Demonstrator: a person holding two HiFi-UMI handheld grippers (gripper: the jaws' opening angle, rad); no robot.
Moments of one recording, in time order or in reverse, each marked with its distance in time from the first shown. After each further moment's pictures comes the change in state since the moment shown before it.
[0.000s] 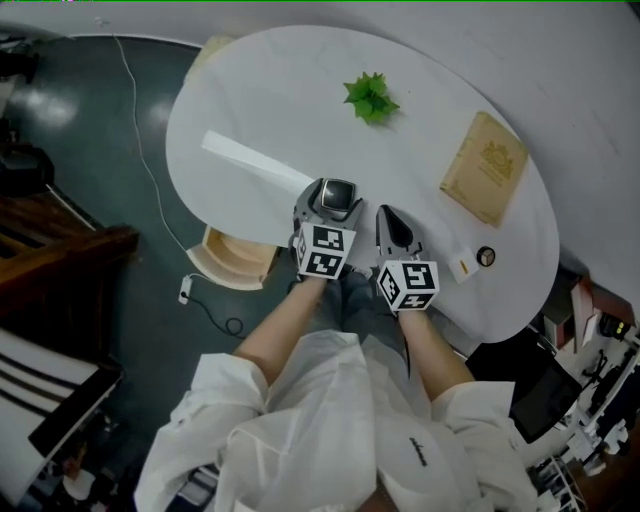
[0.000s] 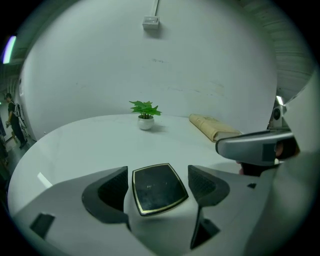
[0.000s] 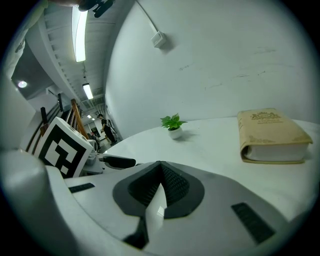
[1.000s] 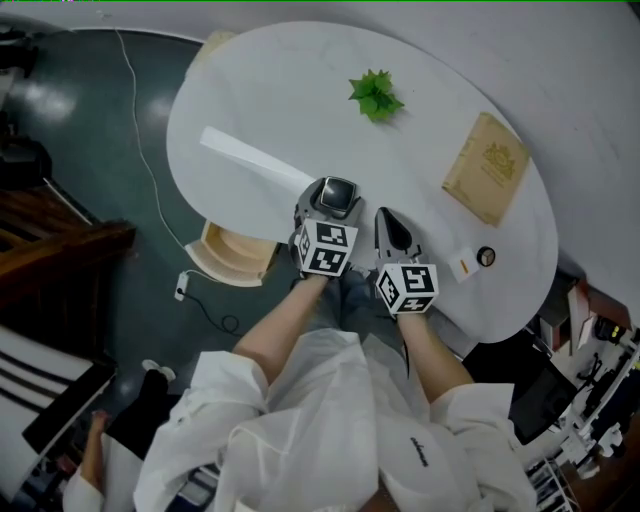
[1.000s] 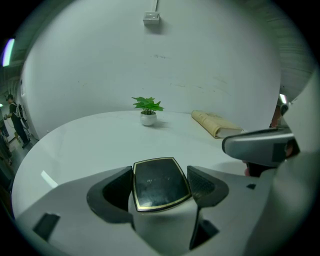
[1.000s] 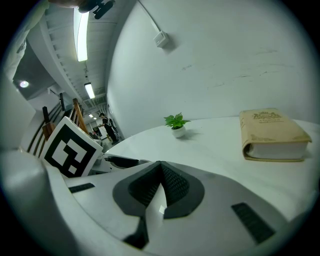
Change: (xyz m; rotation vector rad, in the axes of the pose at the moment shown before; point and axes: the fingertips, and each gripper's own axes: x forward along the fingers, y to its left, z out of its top) left arm -0.001 0.005 -0.011 -0.004 0.049 0.026; right arm -0.005 0.011 -0.006 -0.009 0.005 0.017
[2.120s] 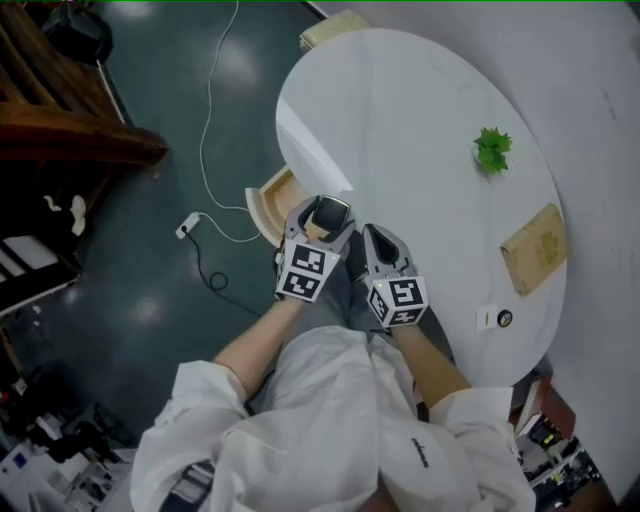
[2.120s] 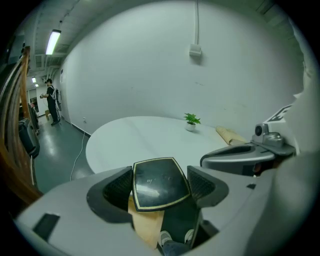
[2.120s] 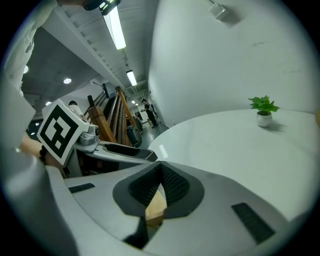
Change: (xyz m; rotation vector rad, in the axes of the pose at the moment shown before) left arm -0.176 0.125 -0.088 -0.248 -0.087 0.194; right arm 0.034 0.213 -0.048 -0.210 0.156 0.451
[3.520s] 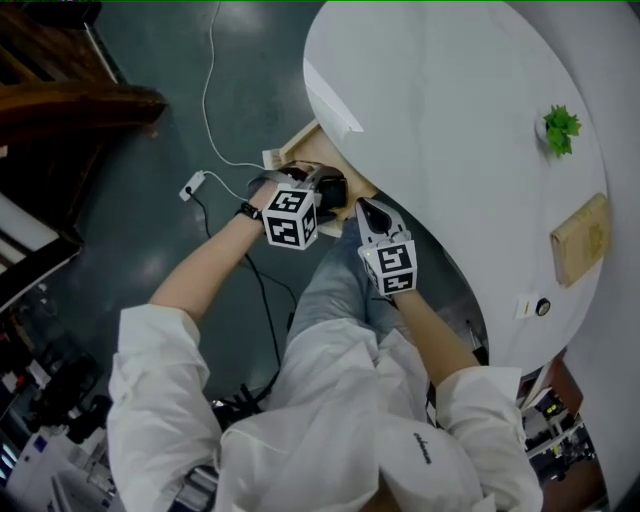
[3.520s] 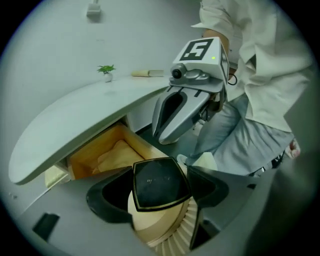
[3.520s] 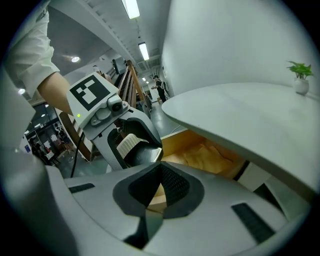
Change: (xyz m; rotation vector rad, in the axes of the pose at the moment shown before) left arm 0.021 0.046 -0.169 0.895 0.366 -0.681; right arm 0.101 0.051 -0.135 -0.126 0.250 0.090
